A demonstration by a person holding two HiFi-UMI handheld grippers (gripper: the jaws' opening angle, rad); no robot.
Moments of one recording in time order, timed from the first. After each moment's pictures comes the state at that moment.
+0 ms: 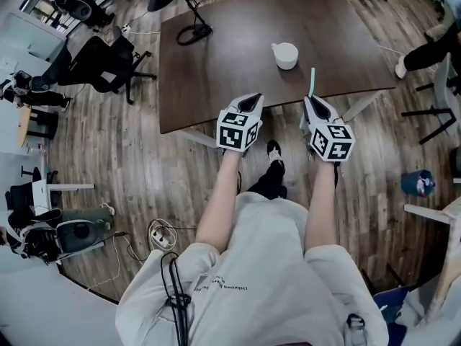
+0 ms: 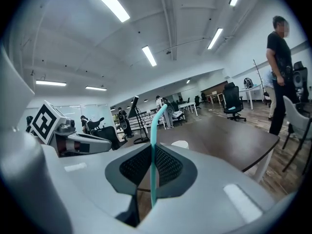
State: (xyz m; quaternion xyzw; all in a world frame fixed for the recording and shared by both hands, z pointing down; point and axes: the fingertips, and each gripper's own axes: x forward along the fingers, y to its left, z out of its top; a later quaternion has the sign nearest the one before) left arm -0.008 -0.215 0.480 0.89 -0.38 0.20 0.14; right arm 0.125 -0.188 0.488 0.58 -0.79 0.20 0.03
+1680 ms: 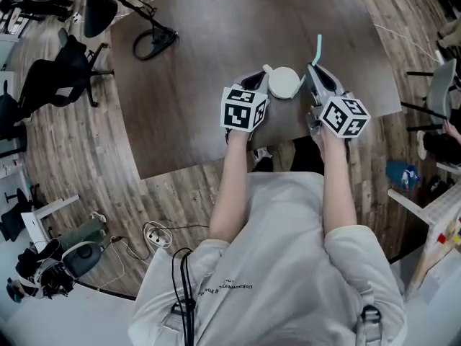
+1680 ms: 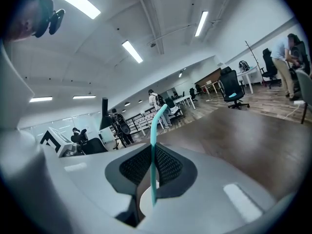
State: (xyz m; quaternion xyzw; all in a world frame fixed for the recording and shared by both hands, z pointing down) left arm 0.068 -0.482 0.566 0.88 -0.33 0.22 0.24; right arm 0.186 -0.473 0.530 0.57 -0.77 0.28 -0.03
